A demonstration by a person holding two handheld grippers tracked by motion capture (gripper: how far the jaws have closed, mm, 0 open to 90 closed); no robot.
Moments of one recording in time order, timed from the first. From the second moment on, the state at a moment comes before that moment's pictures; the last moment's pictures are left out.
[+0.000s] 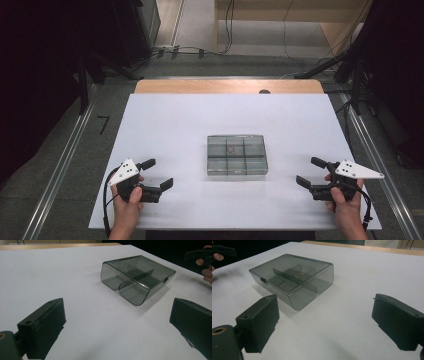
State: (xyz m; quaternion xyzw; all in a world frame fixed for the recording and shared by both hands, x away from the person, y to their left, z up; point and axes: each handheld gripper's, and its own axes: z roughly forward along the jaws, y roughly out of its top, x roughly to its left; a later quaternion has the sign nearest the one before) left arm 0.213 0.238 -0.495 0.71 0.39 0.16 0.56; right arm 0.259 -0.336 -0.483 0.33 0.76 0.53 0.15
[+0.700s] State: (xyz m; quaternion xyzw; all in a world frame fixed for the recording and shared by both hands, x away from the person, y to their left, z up) left arm 0.216 0.263 -0.500 0.70 0.41 0.18 0.55; right arm 0.267 -0.360 -0.490 0.35 0.76 0.52 0.17
